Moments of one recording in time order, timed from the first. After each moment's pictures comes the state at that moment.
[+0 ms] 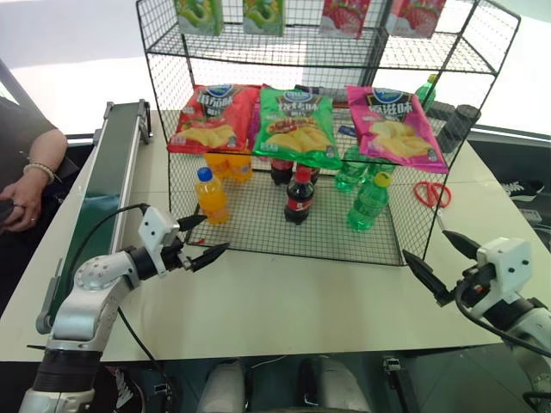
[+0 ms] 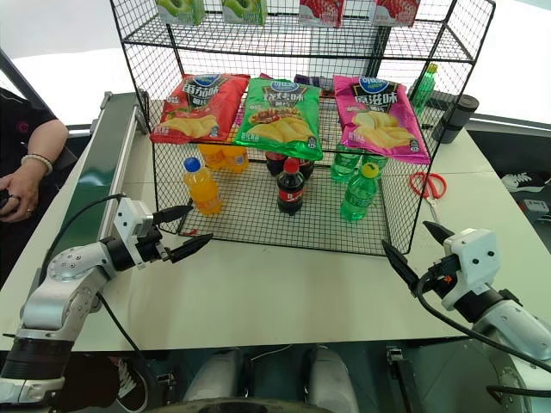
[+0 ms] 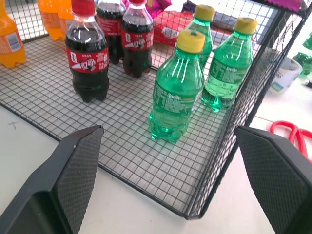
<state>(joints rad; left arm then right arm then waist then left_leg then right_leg) -0.10 0.60 0.10 -0.12 -0.43 0.24 -0.88 0.38 -0.57 -0.48 -0.58 0.48 0.35 0.56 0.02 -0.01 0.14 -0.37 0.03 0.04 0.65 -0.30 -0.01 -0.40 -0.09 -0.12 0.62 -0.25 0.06</state>
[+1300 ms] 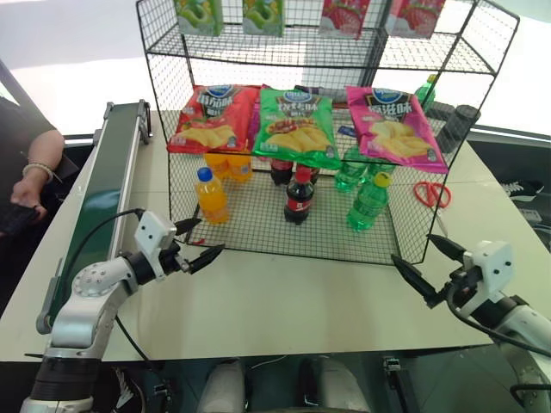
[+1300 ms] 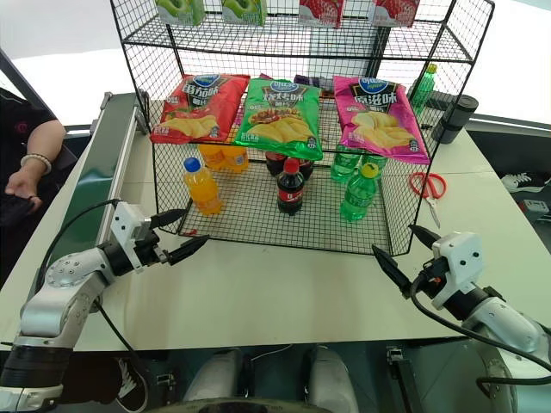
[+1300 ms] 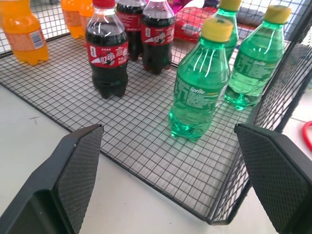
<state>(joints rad) -0.05 0.59 0.12 -0.14 -0.42 0.25 -0.82 0.34 -0.56 -0.40 -0.45 0.47 0.26 0.65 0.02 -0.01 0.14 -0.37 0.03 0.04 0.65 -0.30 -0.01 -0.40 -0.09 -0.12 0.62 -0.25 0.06</state>
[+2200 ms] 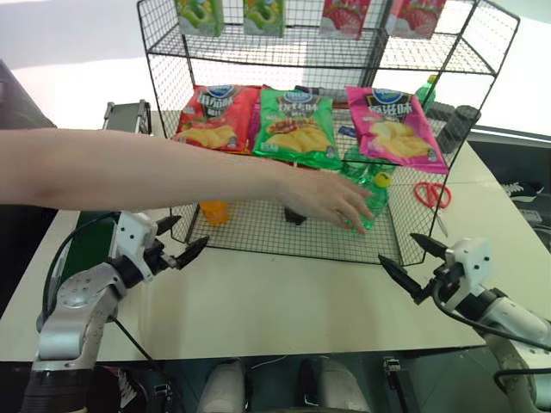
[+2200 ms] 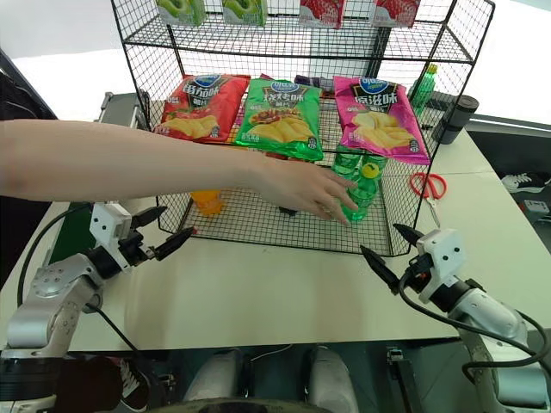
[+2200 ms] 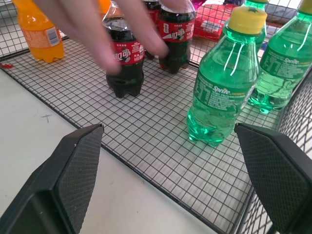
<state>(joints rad) 0.00 0.57 0.20 -0.18 -0.44 0.27 -0.70 0.25 -0.56 -0.32 -0.36 0.44 0.23 0.69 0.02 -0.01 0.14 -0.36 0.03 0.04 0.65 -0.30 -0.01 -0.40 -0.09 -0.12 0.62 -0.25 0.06</state>
